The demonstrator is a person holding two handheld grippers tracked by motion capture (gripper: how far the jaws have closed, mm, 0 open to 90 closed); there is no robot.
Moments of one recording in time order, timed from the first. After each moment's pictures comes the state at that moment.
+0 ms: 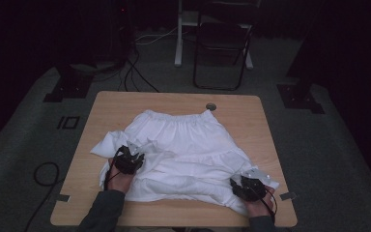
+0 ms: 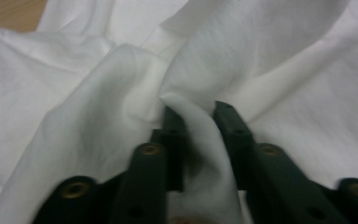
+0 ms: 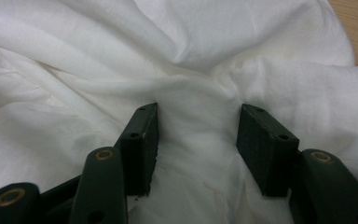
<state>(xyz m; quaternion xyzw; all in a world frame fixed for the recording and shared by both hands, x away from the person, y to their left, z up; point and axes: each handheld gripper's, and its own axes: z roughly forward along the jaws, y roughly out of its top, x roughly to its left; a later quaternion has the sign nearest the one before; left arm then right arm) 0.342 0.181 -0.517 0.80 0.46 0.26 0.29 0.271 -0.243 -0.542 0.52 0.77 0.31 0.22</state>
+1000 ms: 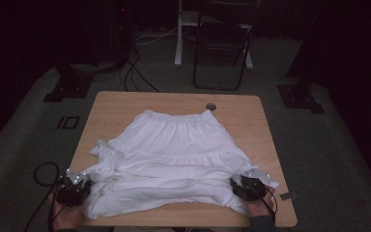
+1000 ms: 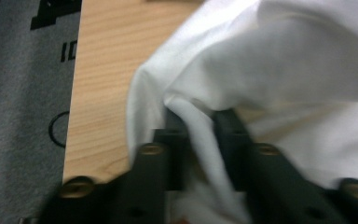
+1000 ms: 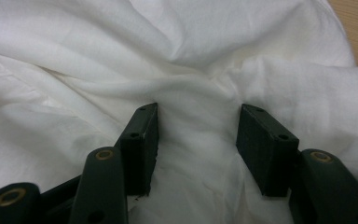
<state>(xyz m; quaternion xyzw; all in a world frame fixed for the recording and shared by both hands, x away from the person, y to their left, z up) 0.244 0.314 -0.522 0.72 0.59 0.29 0.23 0.272 -0.244 -0.542 0.51 0.77 0.31 0.22</state>
